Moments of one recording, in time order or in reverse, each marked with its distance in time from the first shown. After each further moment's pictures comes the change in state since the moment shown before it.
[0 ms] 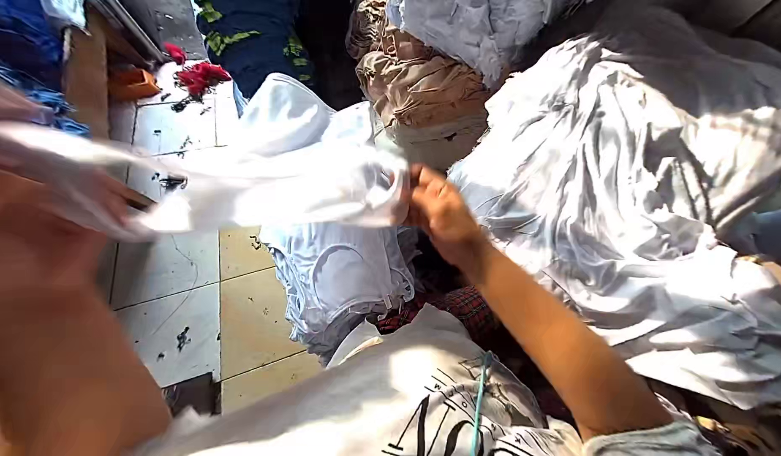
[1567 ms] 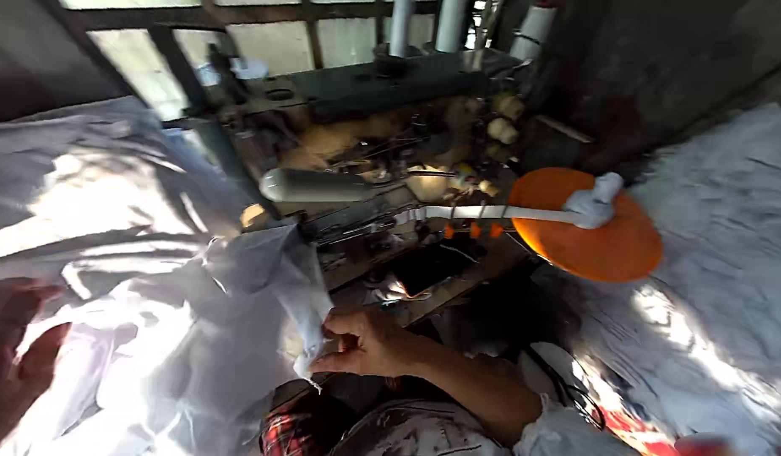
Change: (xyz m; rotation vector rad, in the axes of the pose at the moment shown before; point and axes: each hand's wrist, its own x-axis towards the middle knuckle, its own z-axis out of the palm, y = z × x) left_hand 0.103 -0.098 0.551 0.700 -1.297 1.023; right_hand -0.327 0.026 -0.120 -0.646 1.150 -0.282
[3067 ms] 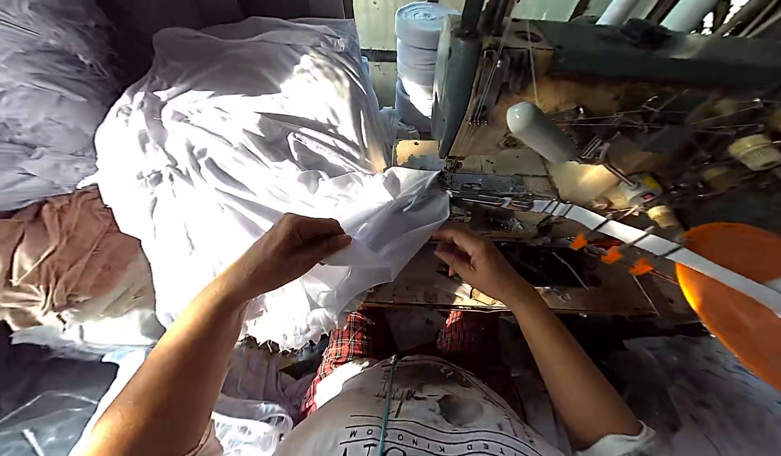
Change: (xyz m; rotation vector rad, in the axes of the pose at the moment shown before) left_hand -0.044 0.075 0.009 -0.864 -0.050 0.060; right_hand 0.034 0.031 -0.032 -0.279 -0.217 0.133
